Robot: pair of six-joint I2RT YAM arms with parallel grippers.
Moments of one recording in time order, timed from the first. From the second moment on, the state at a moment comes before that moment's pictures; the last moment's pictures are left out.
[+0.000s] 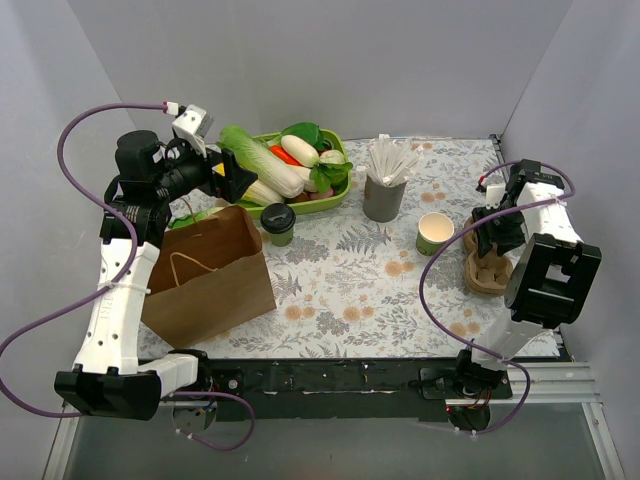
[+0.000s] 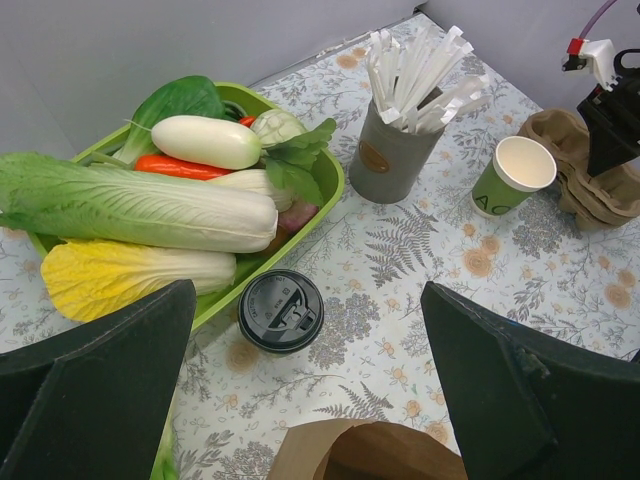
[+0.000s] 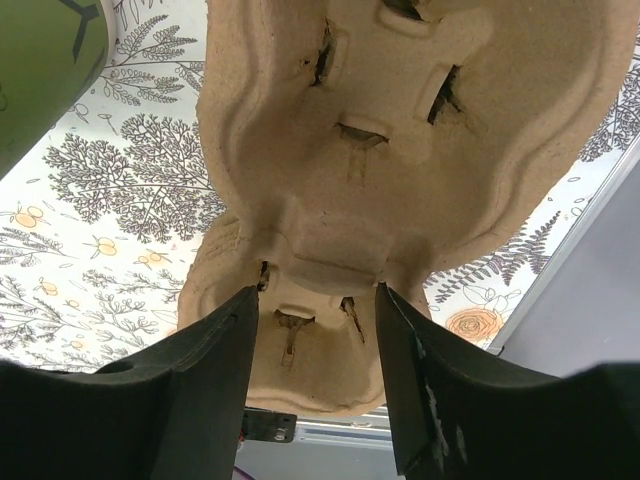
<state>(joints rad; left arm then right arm) -0.09 1.17 1.43 -0.50 0.61 0.03 -0.25 1.70 1.36 -1.08 -0.10 -0.41</state>
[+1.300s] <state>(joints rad) -0.09 1.17 1.43 -0.50 0.60 0.03 -0.23 1.71 1.43 -1.11 -0.05 -0.43</state>
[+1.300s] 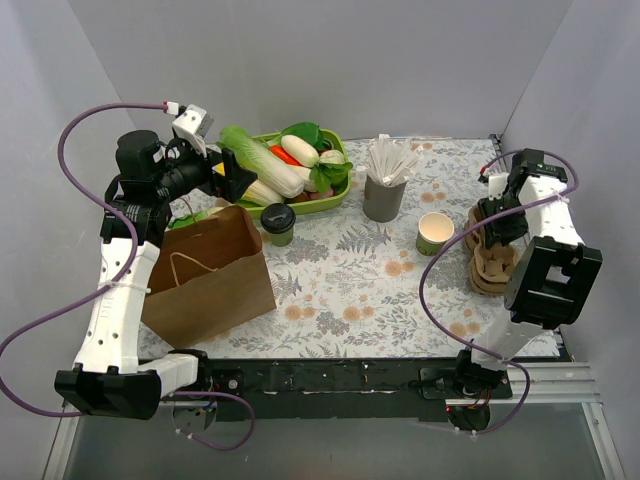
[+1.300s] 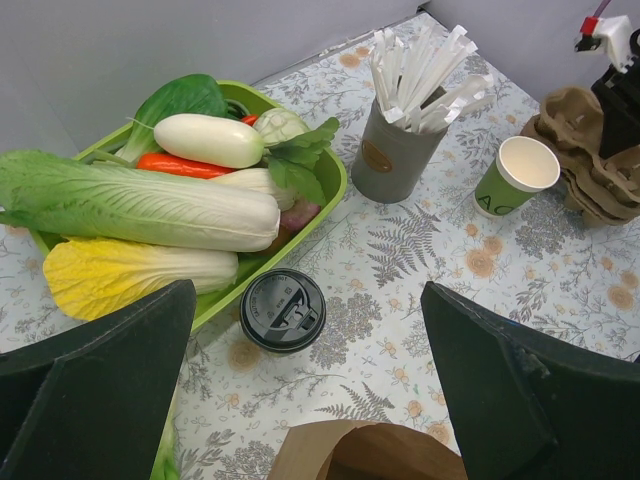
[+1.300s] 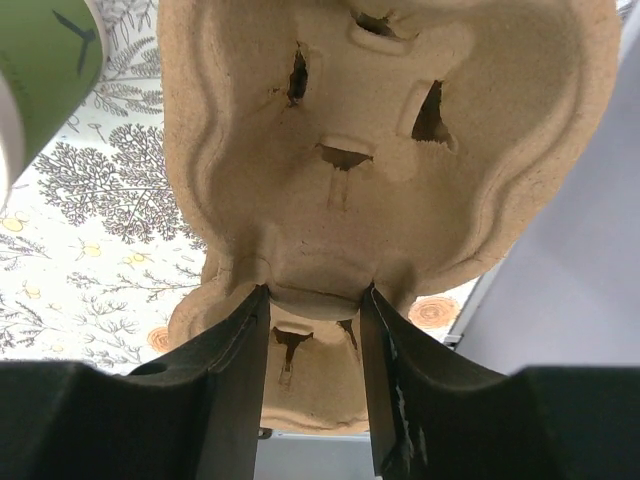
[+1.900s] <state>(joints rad) -0.09 1.17 1.52 -0.53 0.57 0.04 -0.24 1.61 1.57 -1.22 -0.19 -0.49</state>
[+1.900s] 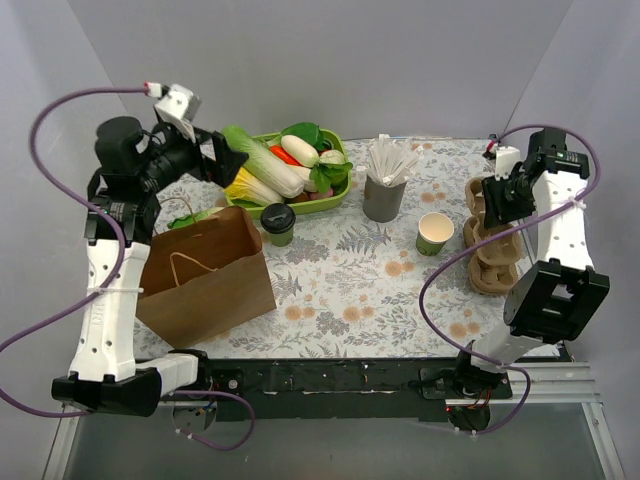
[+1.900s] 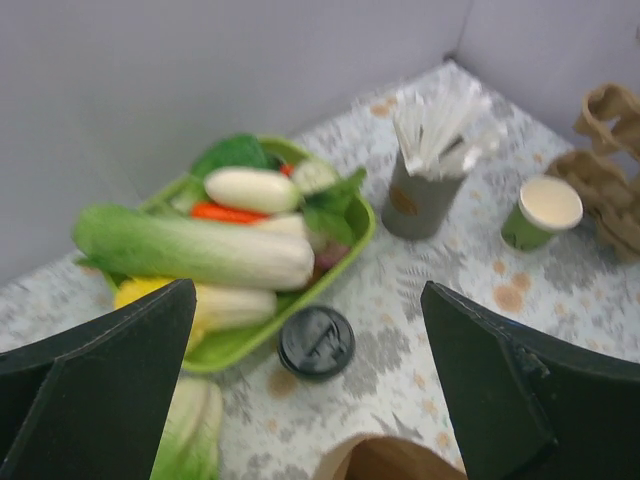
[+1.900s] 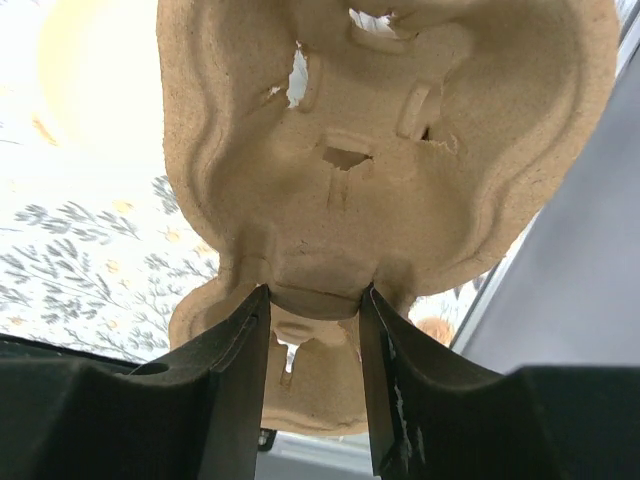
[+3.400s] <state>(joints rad) -0.09 0.95 1.90 -1.27 -0.23 0.43 0.04 1.33 1.42 -1.28 -1.09 -0.81</state>
